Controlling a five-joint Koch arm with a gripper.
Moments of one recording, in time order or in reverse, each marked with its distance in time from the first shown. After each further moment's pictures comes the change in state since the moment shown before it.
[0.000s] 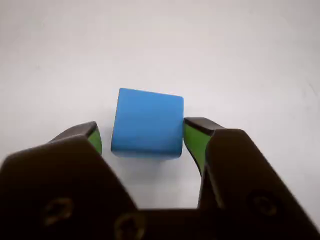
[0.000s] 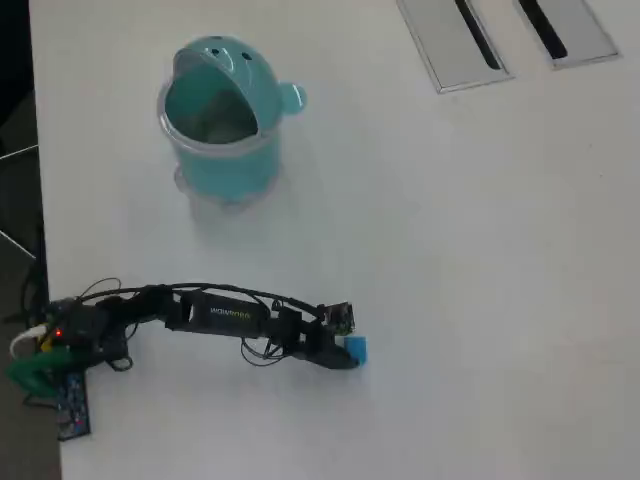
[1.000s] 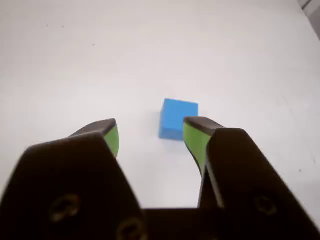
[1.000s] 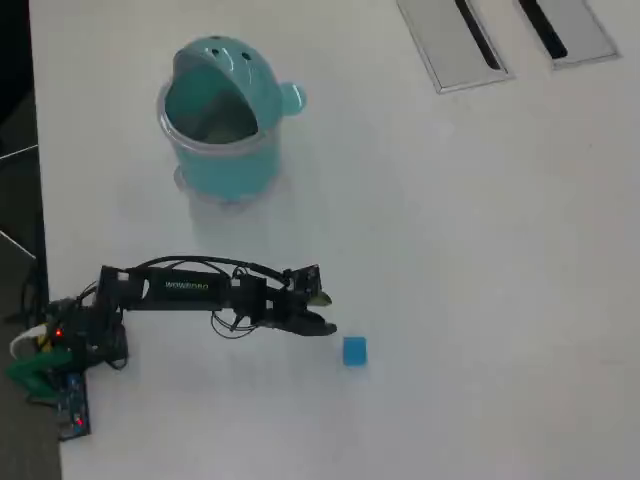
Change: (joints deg) arm -5.1 26.0 20.7 0.0 4.0
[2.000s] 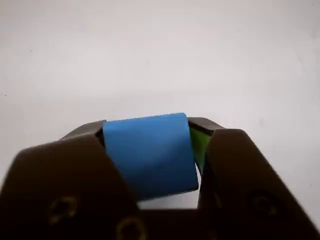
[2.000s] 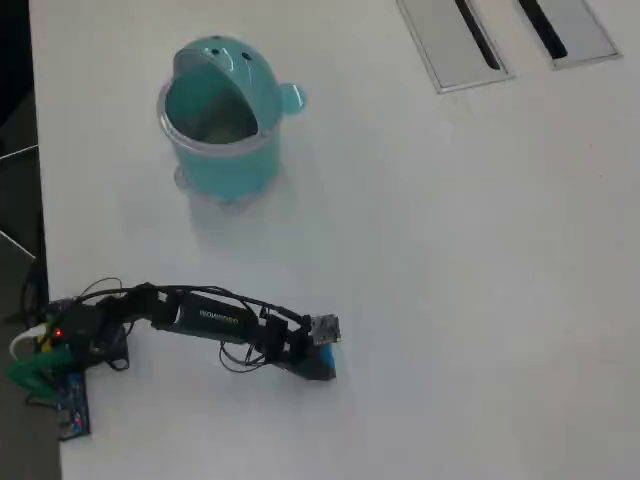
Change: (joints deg) arm 8.0 -18.5 -5.1 0.4 -6.0
